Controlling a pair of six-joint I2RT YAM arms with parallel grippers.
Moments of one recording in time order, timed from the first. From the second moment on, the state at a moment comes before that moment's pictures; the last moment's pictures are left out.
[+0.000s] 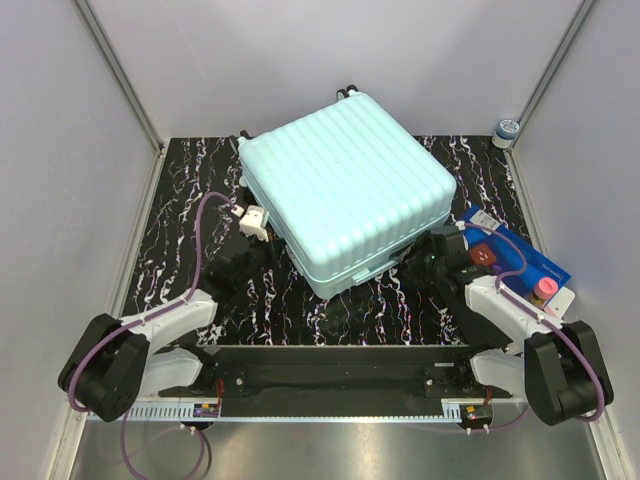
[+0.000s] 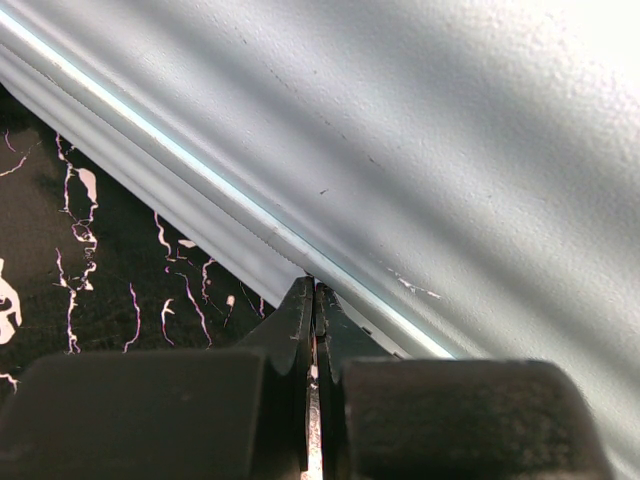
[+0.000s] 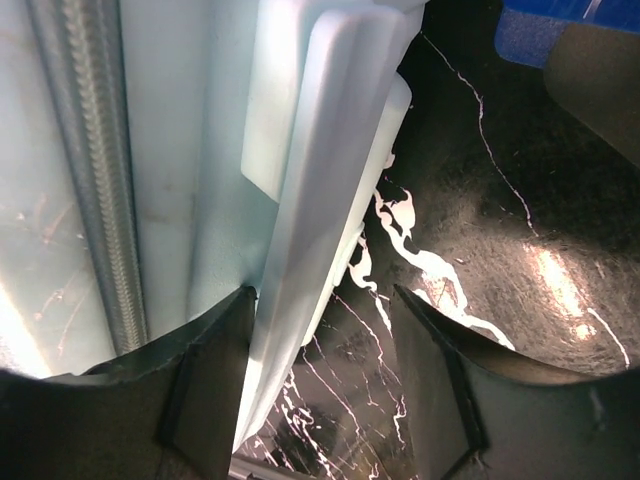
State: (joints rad) left arm -0.52 1.16 0.41 0.48 -0.01 -0.30; right arm 0.31 1.17 0.52 -0.11 -0.08 1.13
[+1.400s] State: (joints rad) left arm -0.30 1.16 0.42 0.47 0.13 -0.31; right arm 0.38 1.12 0.54 -0.16 0.10 1.18
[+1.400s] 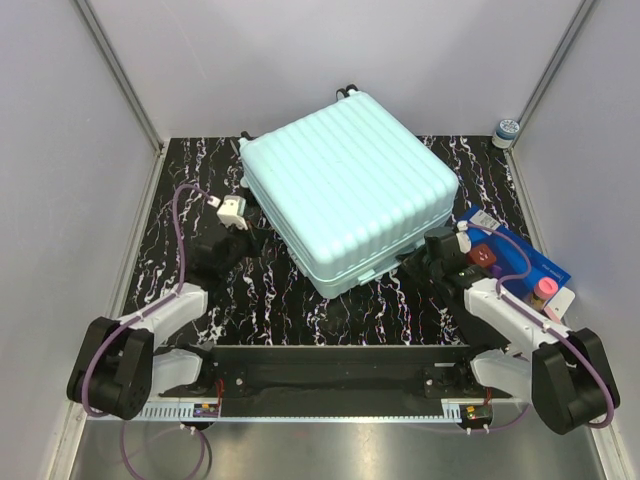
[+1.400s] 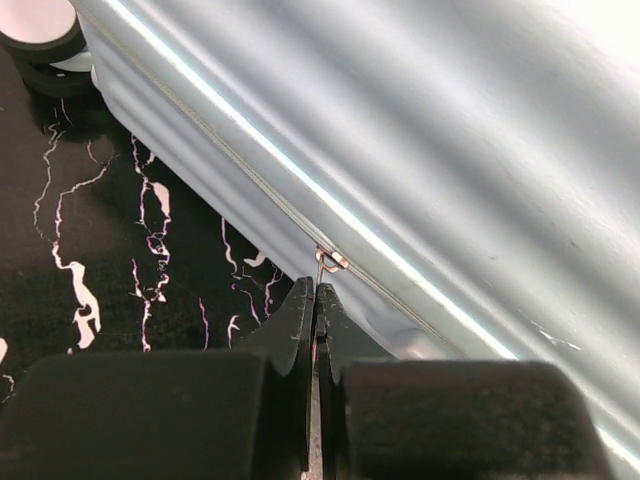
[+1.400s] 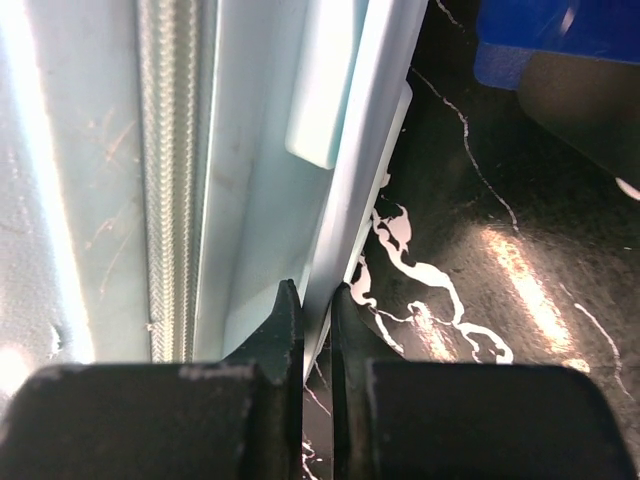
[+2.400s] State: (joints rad) left arm -0.08 1.22 0.44 0.56 0.18 -0.37; right arm 0.18 1.14 0.66 -0.34 0.20 0.90
